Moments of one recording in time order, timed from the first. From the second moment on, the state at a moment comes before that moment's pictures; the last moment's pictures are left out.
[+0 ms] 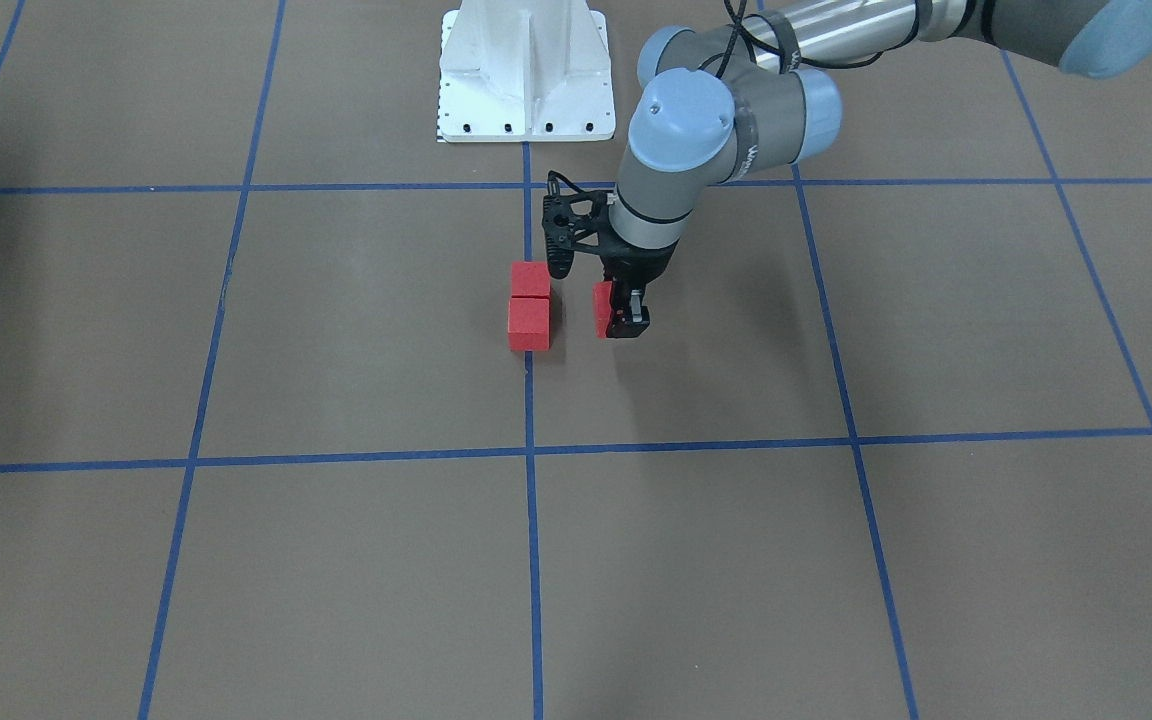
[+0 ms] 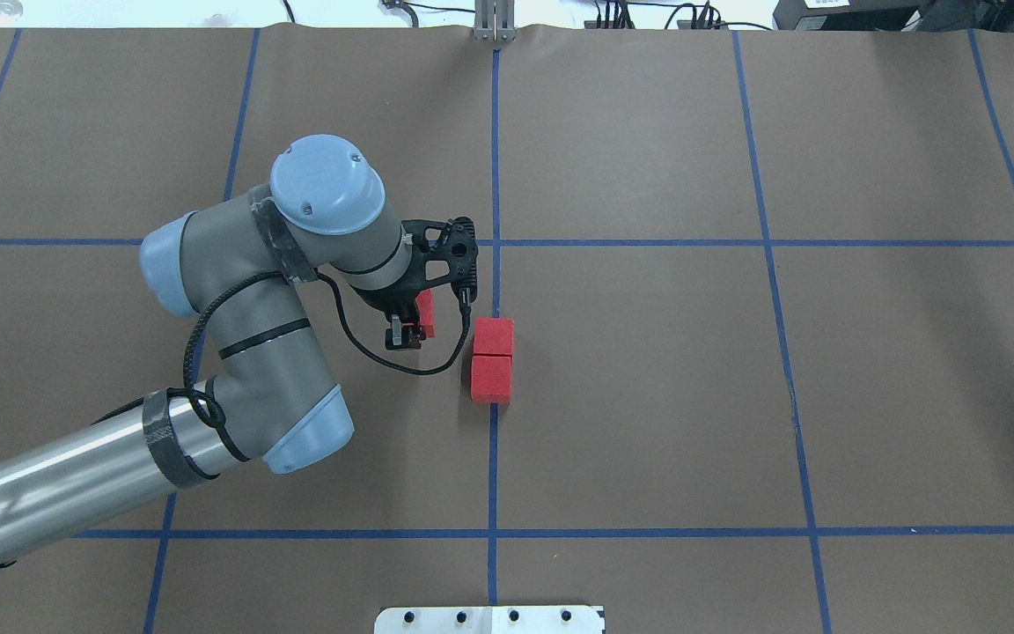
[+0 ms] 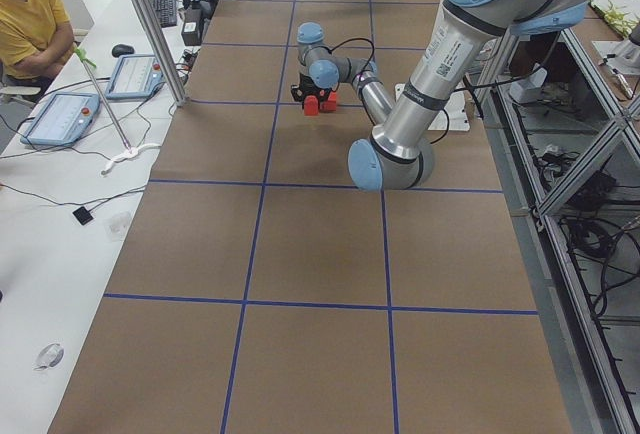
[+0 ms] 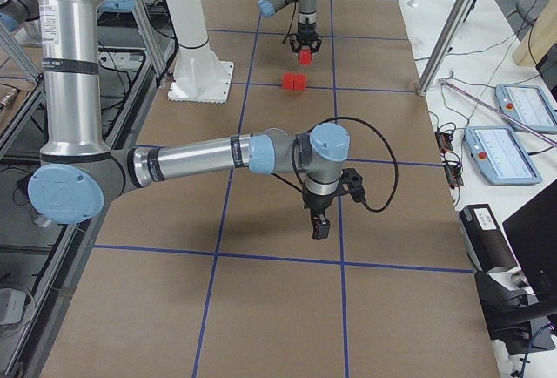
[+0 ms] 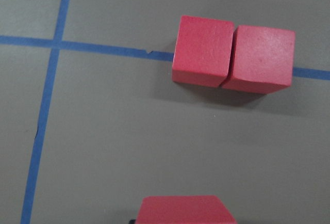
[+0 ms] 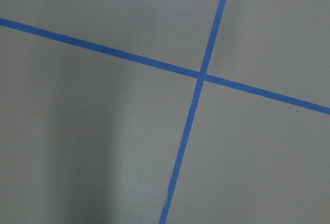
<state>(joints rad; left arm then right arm) -0.58 -2.29 -1.57 -1.68 -1.98 0.34 1.48 -1.59 1.78 -1.72 2.24 -0.15</state>
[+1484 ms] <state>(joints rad) -0.51 -2.33 -1.46 -1.79 -1.95 0.34 1.48 -1.59 1.78 -1.72 2.24 -0.15</state>
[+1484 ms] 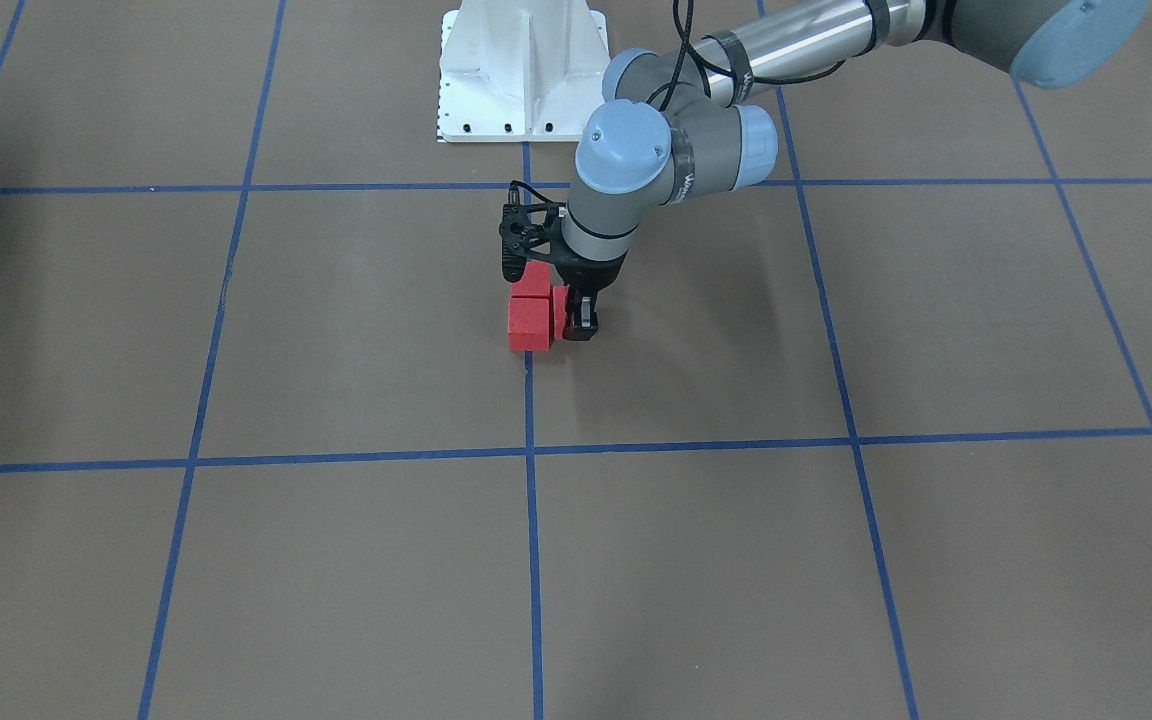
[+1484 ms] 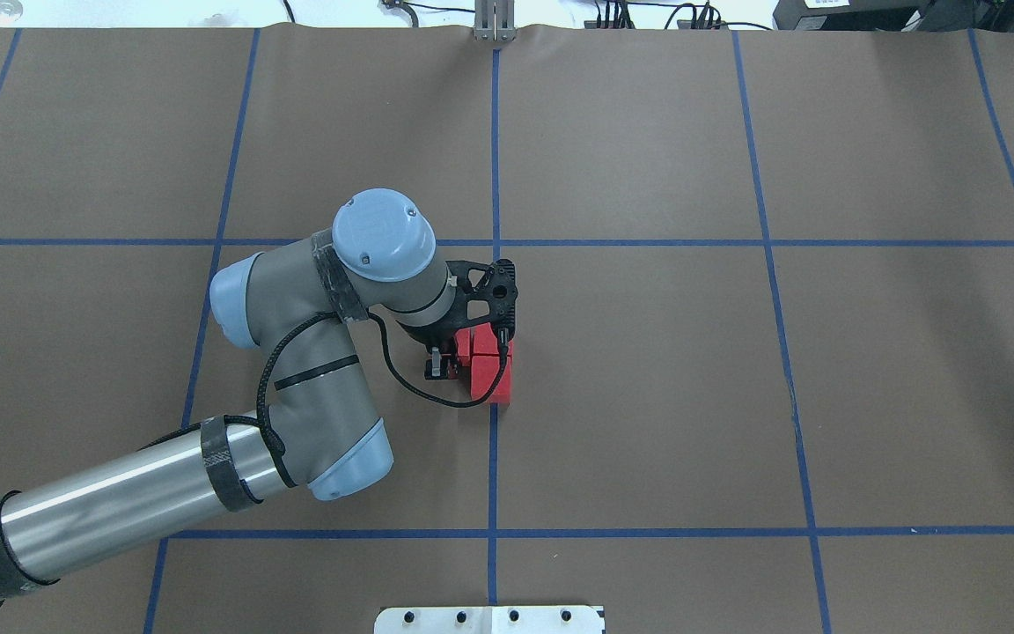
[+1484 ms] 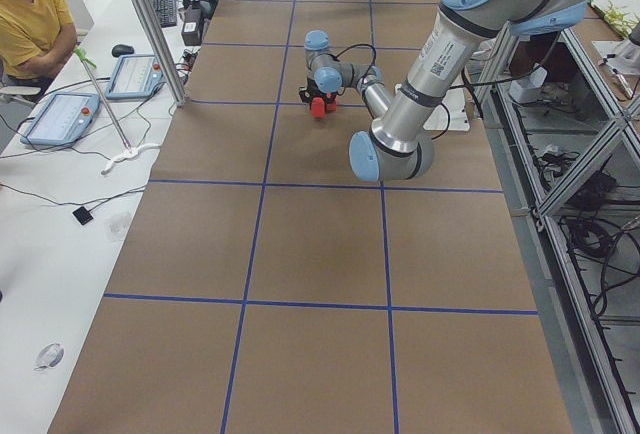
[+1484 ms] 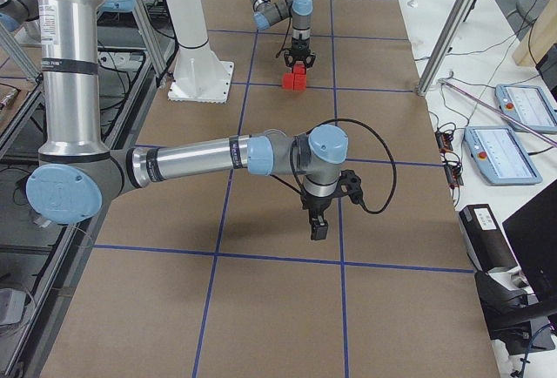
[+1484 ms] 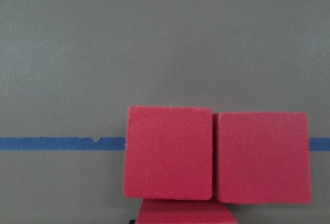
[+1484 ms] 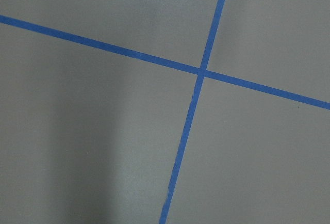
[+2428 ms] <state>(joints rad) -0.51 -2.35 -1.43 -1.79 -1.95 0.34 1.48 -1.59 1.78 -1.72 2.24 -0.15</state>
